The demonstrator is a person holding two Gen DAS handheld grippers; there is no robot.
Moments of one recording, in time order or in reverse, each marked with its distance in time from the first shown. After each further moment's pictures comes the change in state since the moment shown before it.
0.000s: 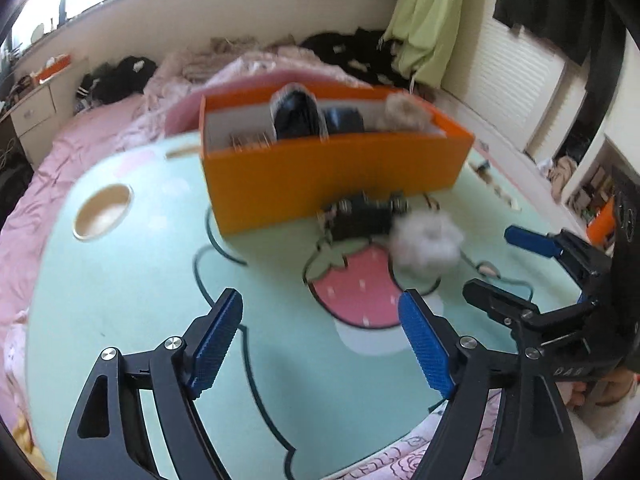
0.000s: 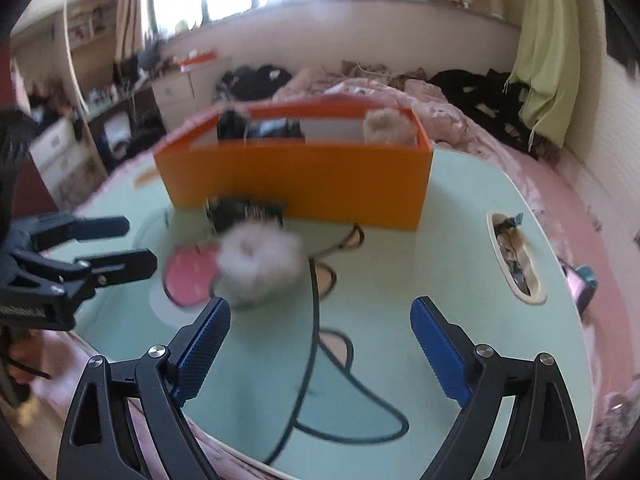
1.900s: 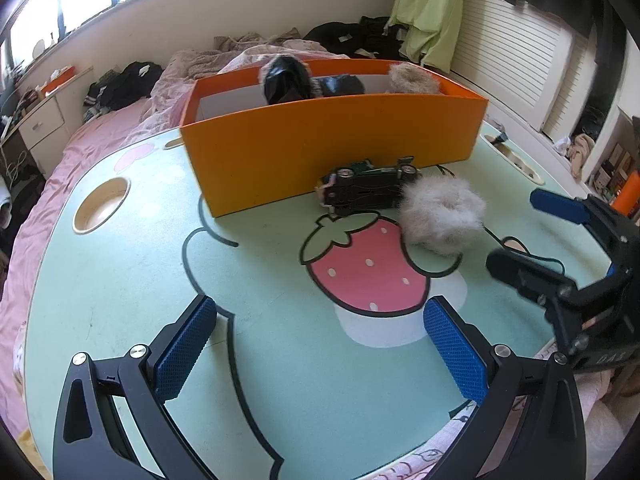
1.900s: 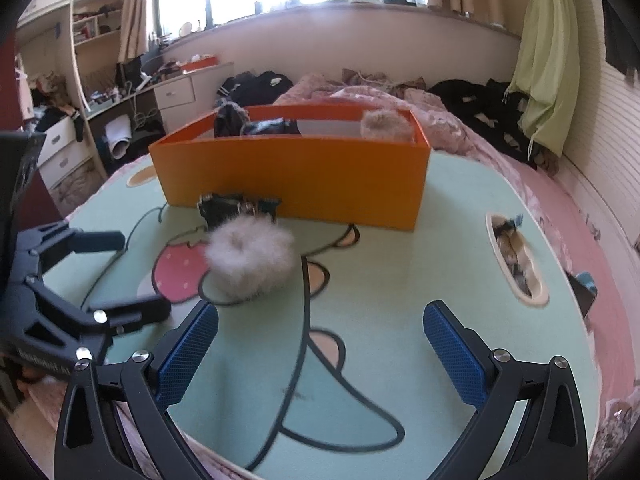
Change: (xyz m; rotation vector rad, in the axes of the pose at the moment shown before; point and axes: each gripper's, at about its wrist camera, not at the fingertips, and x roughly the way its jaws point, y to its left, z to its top) left arm 0.015 -0.010 -0.015 0.035 0.008 0.088; right arm 0.000 -0.005 0.011 0.025 -0.062 0.032
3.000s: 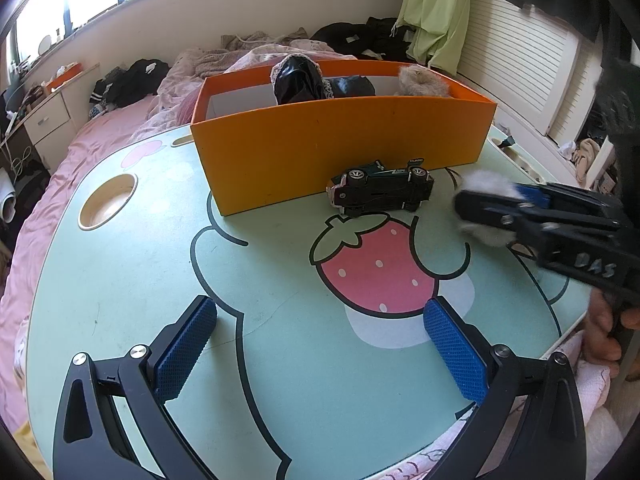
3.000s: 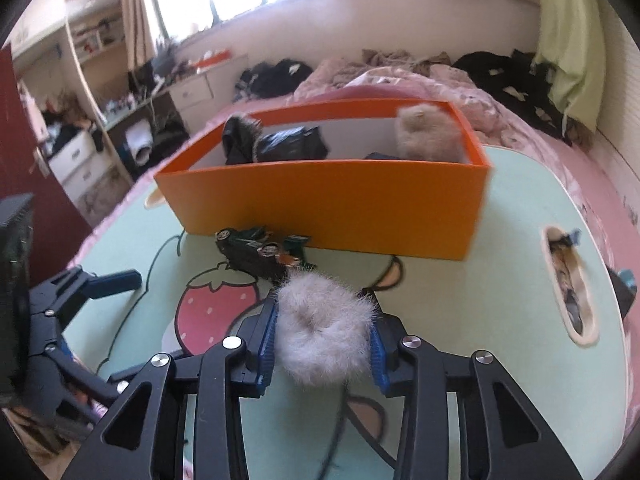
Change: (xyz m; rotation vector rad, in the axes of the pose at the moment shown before) left arm -0.001 0.004 0.002 -0.006 0.001 0.005; right arm 0.021 -0.018 0.017 0.106 0.052 0.157
